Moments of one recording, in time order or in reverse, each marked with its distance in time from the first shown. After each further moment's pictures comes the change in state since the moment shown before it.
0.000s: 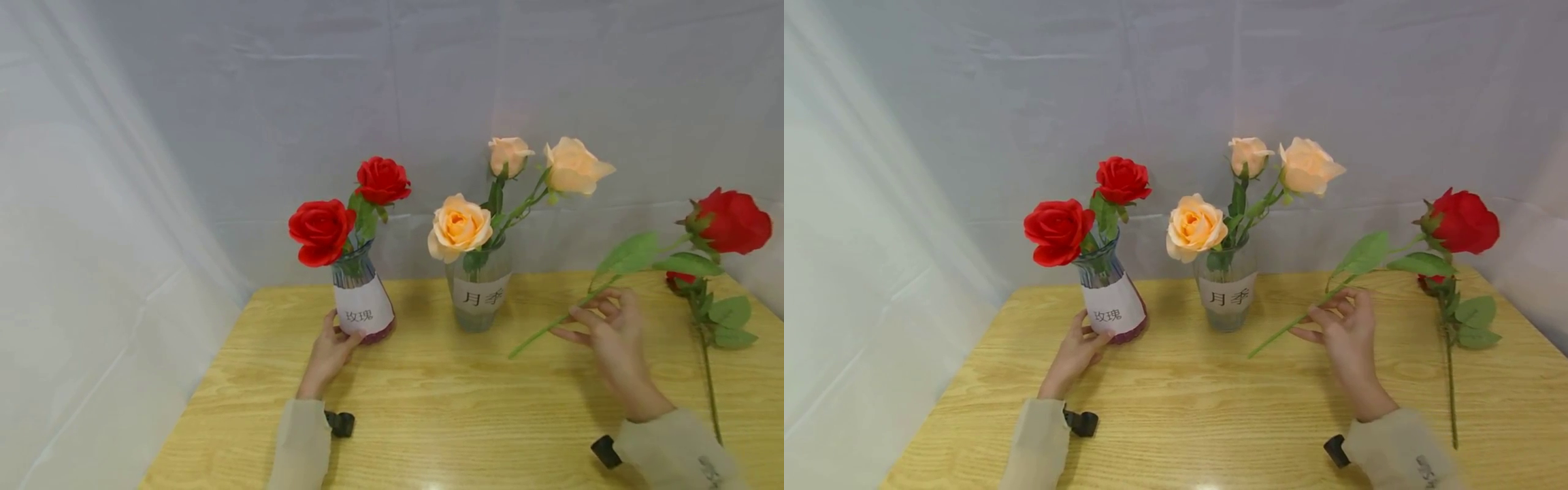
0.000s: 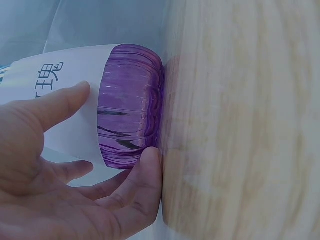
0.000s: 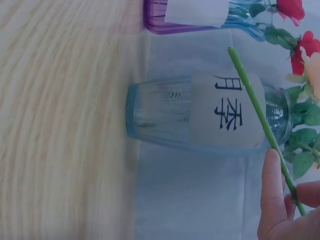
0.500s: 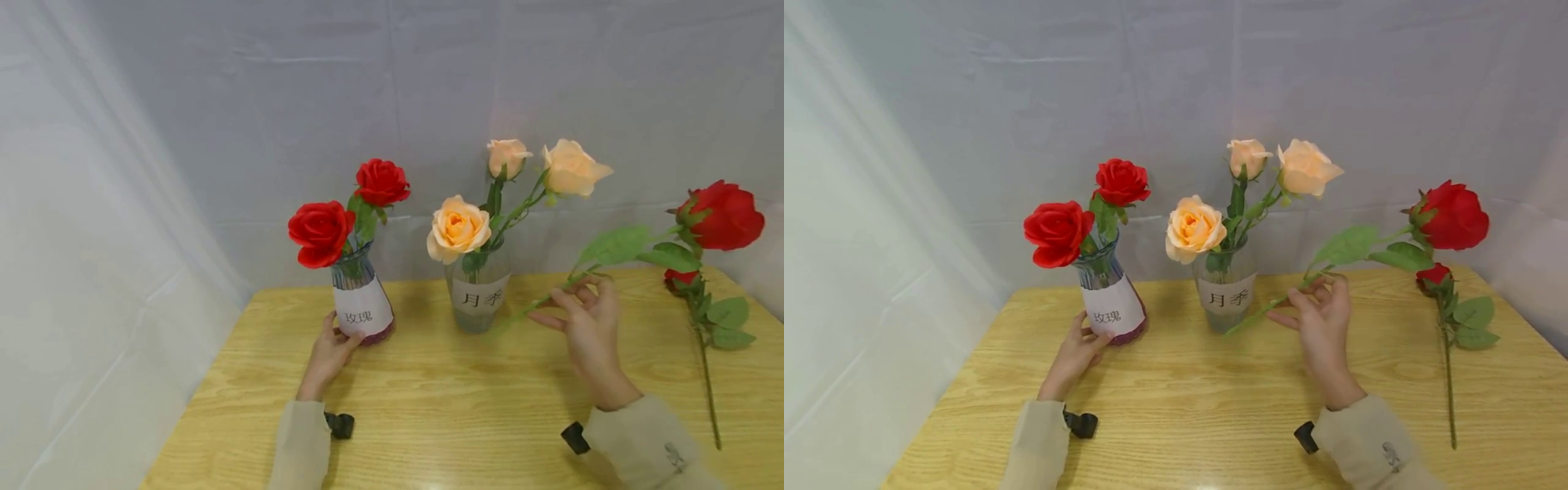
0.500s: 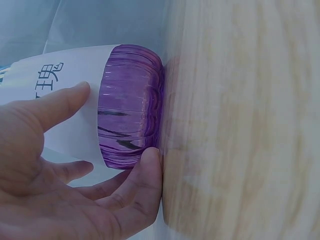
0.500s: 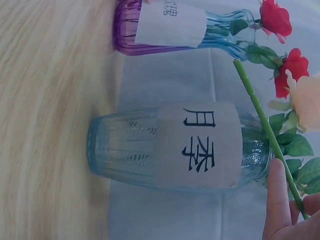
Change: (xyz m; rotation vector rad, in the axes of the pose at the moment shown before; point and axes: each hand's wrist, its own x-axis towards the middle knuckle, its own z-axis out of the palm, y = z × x) left_hand 0.002 -0.002 0.001 0.002 0.001 0.002; right_hand 0.004 -0.008 0.043 -0.020 0.110 0.016
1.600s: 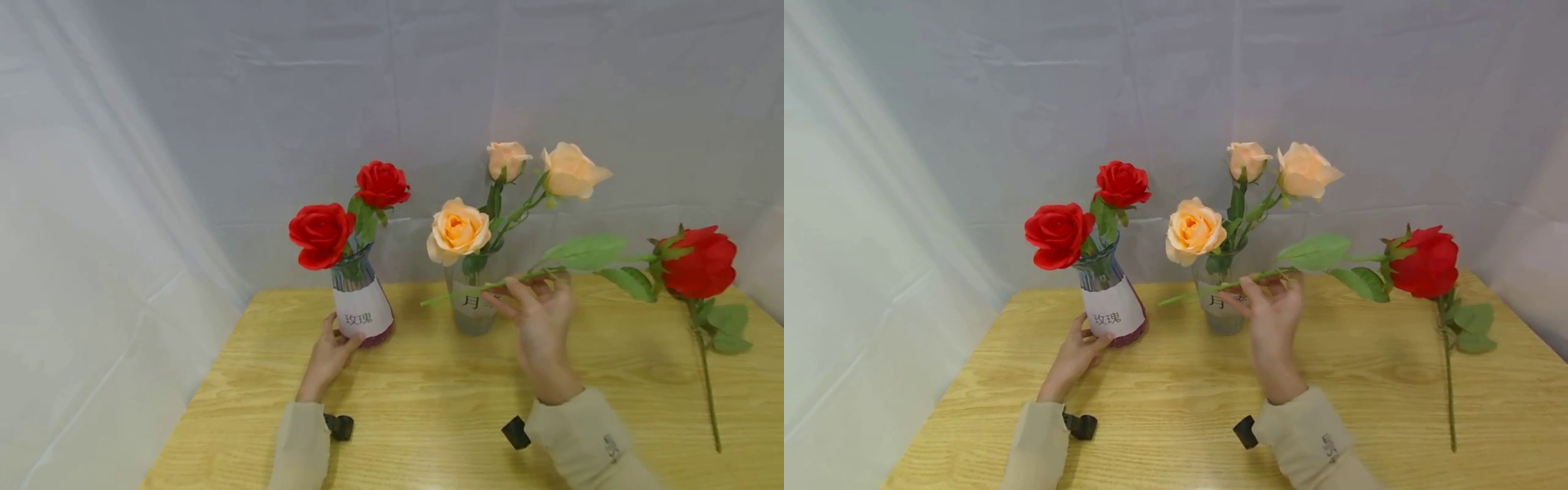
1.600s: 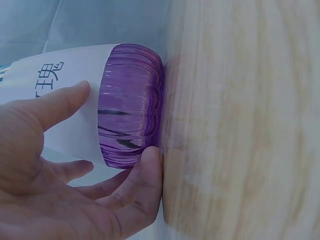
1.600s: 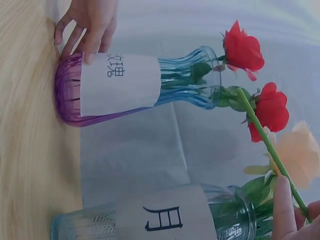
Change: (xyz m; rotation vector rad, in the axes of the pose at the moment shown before) left_hand -0.001 0.003 -0.001 0.017 0.007 0.004; right_hand -0.017 0.003 0.066 0.356 0.008 -0.087
